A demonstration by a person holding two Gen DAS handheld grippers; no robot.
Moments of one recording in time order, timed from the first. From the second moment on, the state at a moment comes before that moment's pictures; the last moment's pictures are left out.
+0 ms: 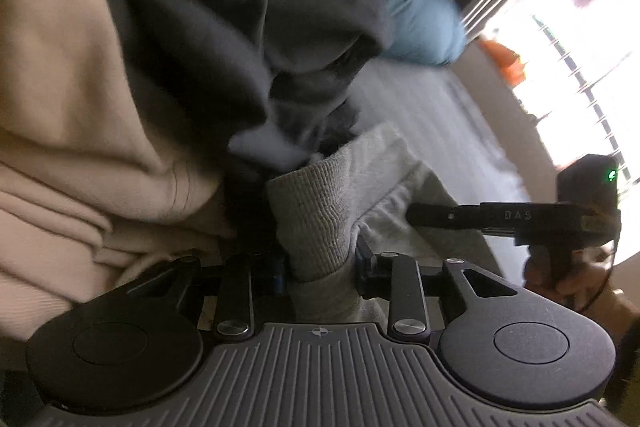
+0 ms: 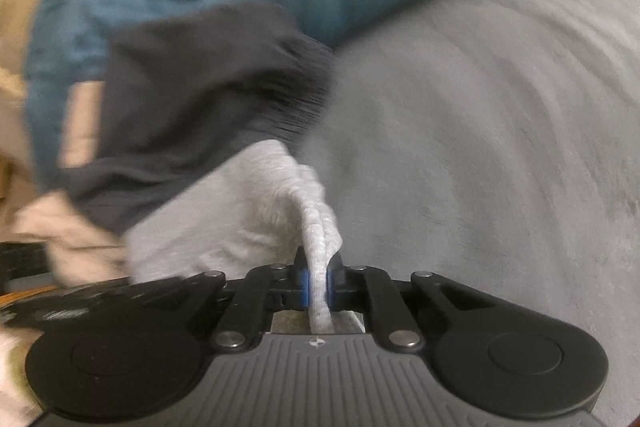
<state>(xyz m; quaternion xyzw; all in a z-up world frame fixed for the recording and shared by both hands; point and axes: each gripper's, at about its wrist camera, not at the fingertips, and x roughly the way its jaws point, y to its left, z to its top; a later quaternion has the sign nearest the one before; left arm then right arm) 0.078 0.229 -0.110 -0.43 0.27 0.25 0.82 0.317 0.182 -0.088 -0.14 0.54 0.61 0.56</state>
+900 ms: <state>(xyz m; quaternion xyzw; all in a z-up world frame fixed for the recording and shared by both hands) 0.103 0.057 -0.019 -0.12 0.30 0.15 0.93 0.222 -0.453 0.072 0.22 0.36 0.20 0.89</state>
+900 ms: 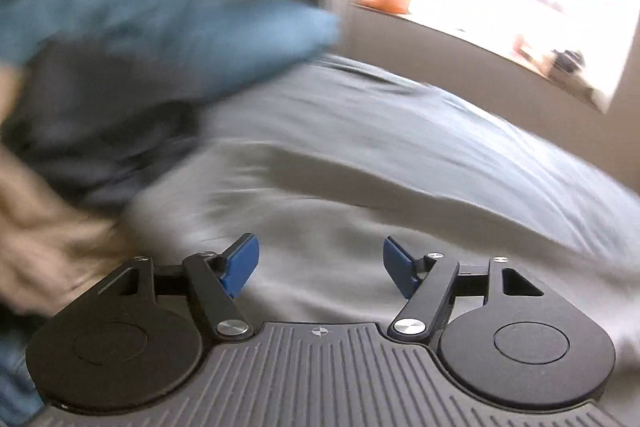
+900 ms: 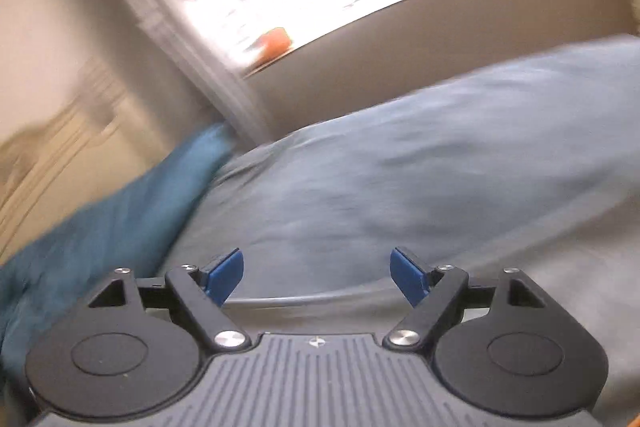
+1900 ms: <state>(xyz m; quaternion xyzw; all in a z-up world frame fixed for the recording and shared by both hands) 0.128 -0.226 -0.086 0.30 0.28 -0.27 0.87 0.186 -0.506 -0.108 0.53 0.41 0.08 0.73</state>
